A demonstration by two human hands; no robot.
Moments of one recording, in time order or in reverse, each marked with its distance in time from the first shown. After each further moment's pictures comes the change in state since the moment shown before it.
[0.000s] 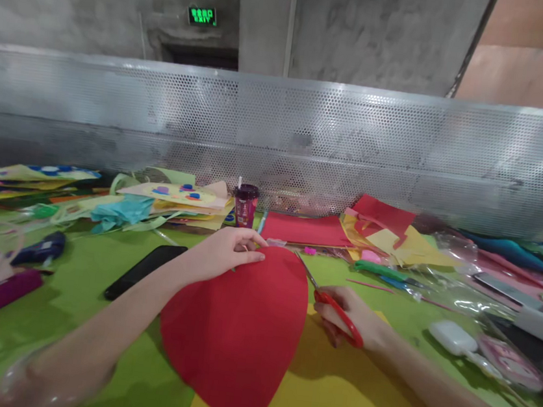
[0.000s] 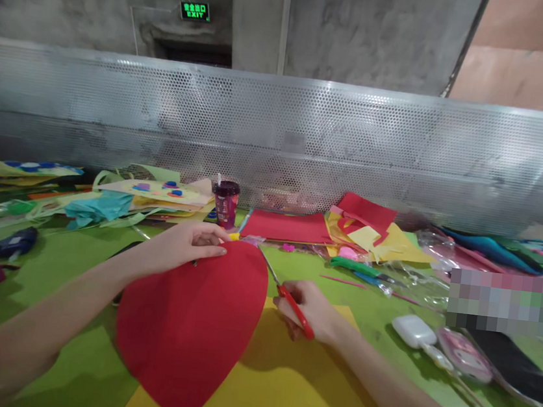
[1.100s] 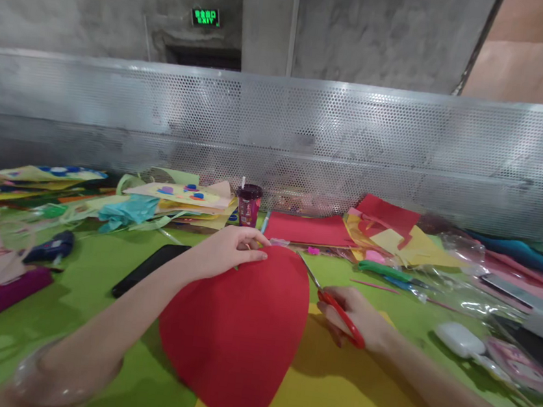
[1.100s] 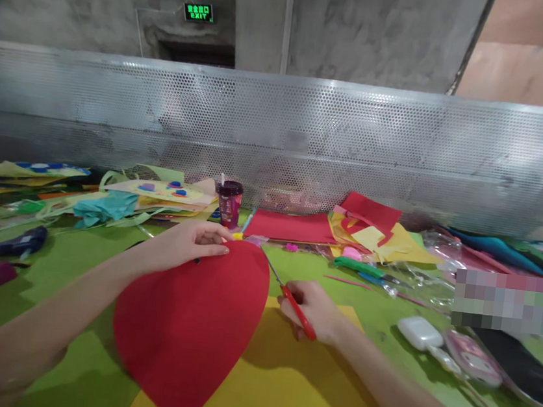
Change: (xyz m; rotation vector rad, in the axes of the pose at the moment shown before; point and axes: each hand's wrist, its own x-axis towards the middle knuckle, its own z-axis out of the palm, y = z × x) left_hand 0.000 -0.001 -0.003 0.015 -0.004 0.002; right_hand 0.000 -0.009 0.002 -0.044 0.034 0.067
